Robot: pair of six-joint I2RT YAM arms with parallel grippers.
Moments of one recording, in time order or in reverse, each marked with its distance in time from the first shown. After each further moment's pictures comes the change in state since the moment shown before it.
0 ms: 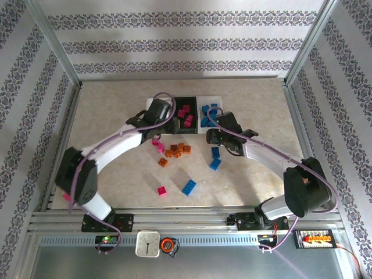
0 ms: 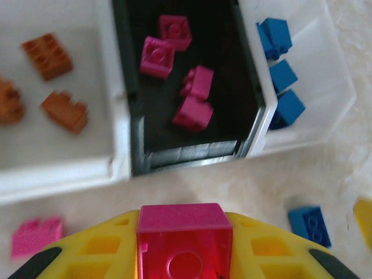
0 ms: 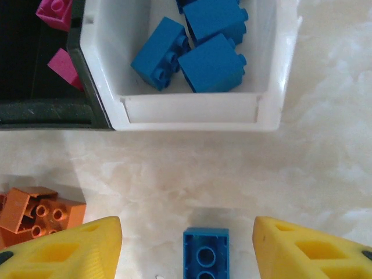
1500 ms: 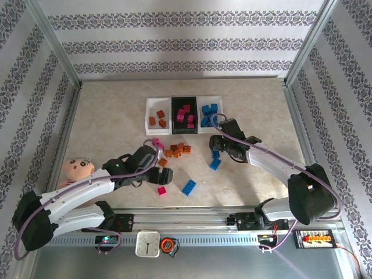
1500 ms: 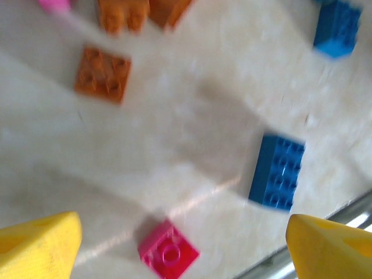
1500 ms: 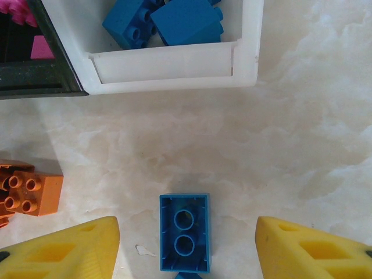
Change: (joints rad) left arm -0.281 -0.610 -0.615 -0.206 0.077 -0.098; right arm 0.000 -0.063 -0.095 0.005 0.004 0.023
